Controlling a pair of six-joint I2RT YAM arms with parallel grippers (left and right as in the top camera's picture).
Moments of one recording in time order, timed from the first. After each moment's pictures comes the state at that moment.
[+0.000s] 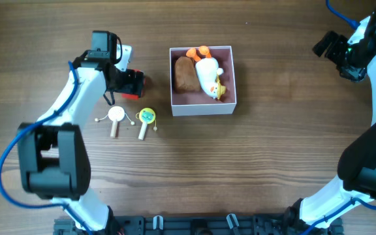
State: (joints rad) left arm -0.08 1.87 1.31 -0.65 0.05 0.09; right arm -0.34 1.89 1.63 -0.85 -0.21 0.26
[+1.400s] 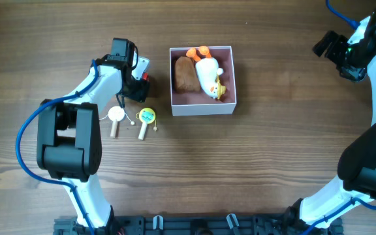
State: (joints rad) left arm -0.14 2.03 1.32 -0.62 0.04 0.20; right arm -0.34 1.89 1.63 -0.85 -0.21 0.26
